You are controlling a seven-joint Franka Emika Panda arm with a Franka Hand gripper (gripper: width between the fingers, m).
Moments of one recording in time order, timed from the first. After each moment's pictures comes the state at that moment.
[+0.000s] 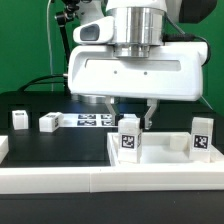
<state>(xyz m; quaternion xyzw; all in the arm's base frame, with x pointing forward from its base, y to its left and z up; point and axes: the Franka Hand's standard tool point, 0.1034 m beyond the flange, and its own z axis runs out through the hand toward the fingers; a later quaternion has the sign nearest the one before) 0.620 0.008 0.081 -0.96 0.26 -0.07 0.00</state>
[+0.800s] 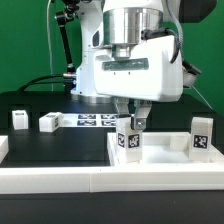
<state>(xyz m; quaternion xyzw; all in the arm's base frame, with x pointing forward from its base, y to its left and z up) 0.619 0.010 0.080 -0.81 0.59 -0.07 0.04</state>
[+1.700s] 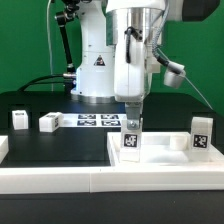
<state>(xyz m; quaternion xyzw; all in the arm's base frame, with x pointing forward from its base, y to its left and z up) 0.619 0.014 0.080 -0.61 0.79 -0.05 0.06</state>
